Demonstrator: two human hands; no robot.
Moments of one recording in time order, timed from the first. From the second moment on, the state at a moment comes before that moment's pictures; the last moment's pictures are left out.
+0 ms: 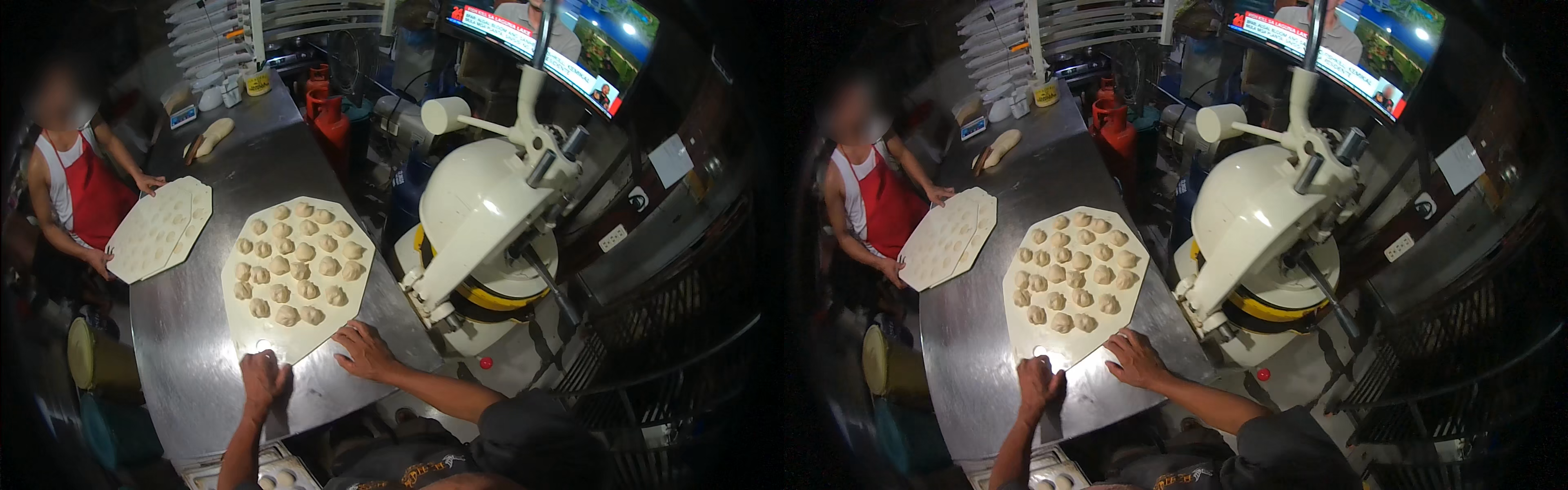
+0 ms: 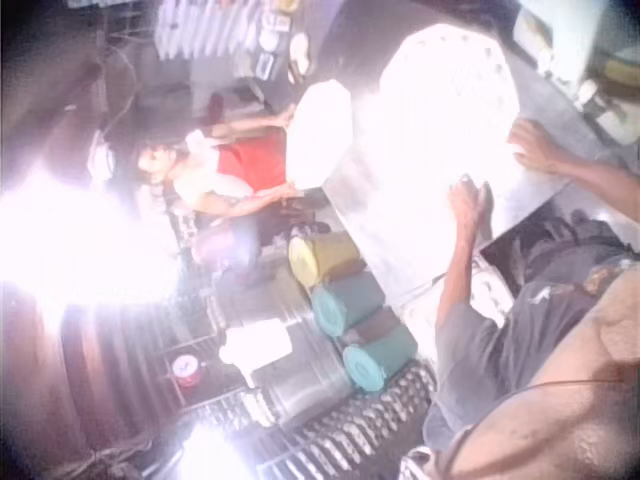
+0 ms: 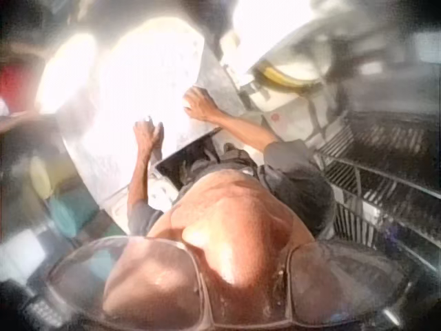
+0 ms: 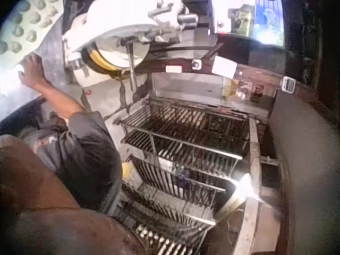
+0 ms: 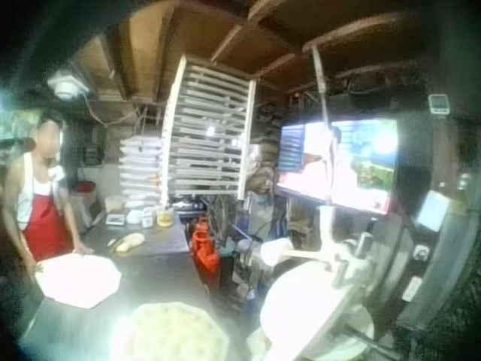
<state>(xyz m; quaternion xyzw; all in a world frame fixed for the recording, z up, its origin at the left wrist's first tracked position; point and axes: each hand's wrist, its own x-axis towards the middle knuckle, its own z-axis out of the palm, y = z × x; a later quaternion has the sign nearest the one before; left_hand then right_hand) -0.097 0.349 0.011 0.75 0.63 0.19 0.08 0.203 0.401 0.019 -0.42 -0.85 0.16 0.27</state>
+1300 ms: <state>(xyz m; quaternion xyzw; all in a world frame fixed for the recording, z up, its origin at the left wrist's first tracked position) 0.011 0.139 -0.019 0.03 0.35 0.61 0.71 0.426 0.084 -0.015 -0.73 0.09 0.39 0.56</state>
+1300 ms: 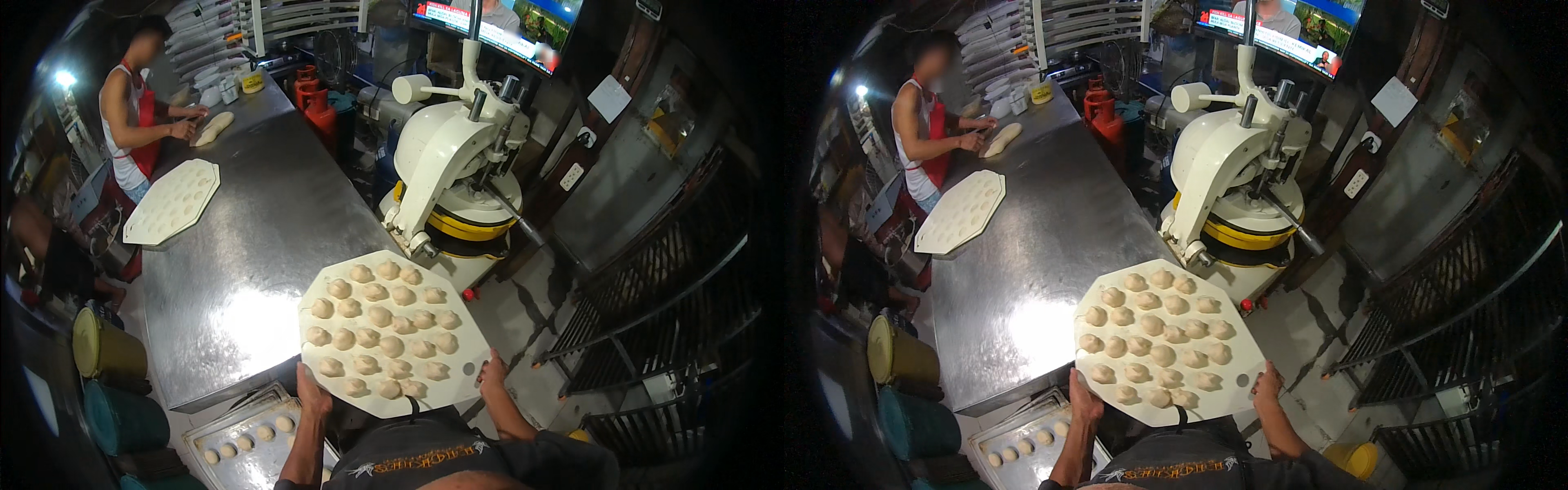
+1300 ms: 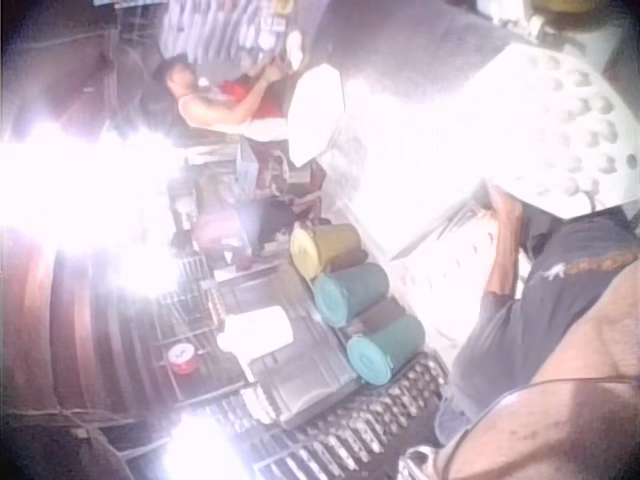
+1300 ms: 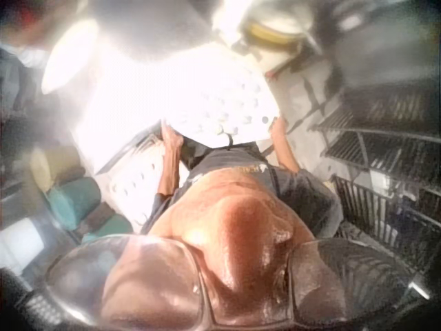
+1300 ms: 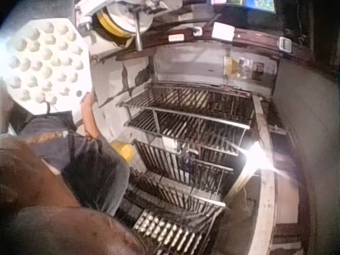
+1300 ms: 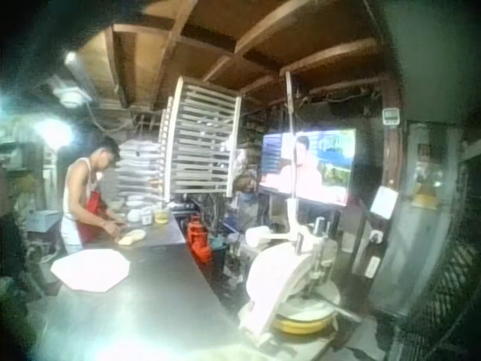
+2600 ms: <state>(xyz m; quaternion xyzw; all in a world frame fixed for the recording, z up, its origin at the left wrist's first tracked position) 0.323 0.265 -0.051 0.09 0.42 0.37 0.83 0.724 0.043 -0.045 -0.76 0.16 0.28 0.57</state>
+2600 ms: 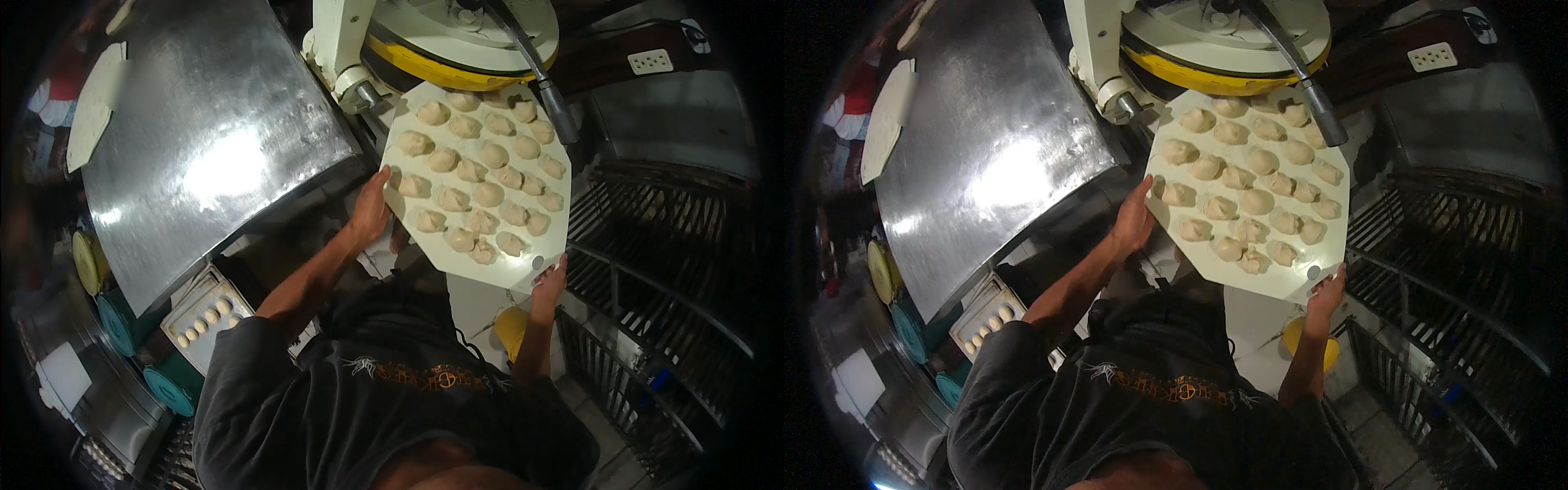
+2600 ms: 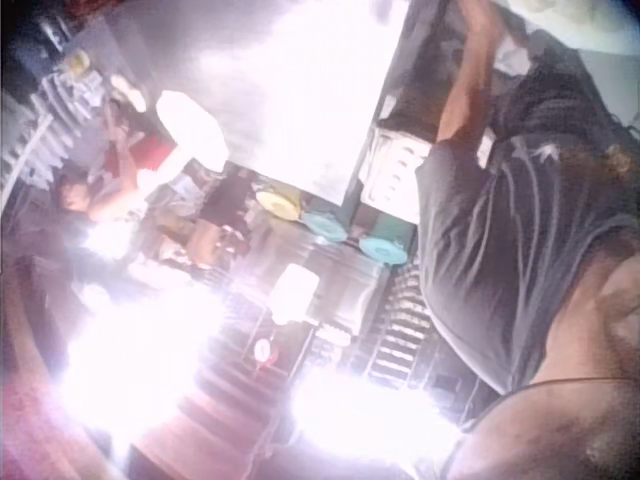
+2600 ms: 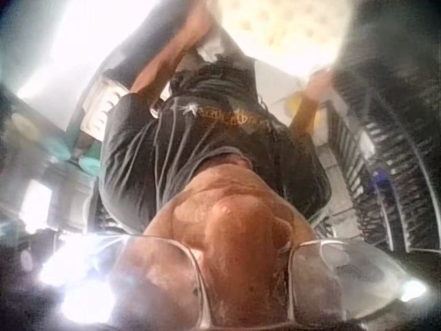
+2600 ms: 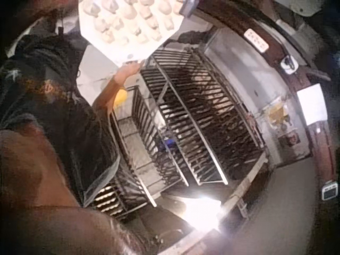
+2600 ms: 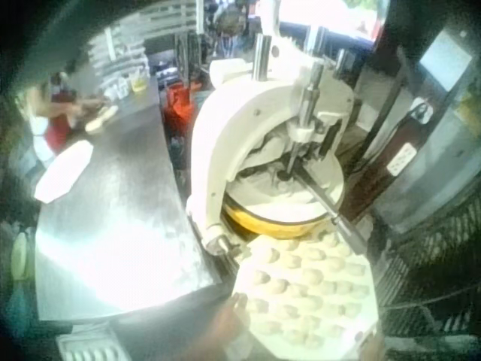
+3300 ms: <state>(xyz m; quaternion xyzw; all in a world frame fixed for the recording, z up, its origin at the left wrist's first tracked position) 0.400 0.416 -0.075 0.25 0.59 0.42 0.65 0.653 0.366 -0.035 -0.59 0.06 0.45 0.66</state>
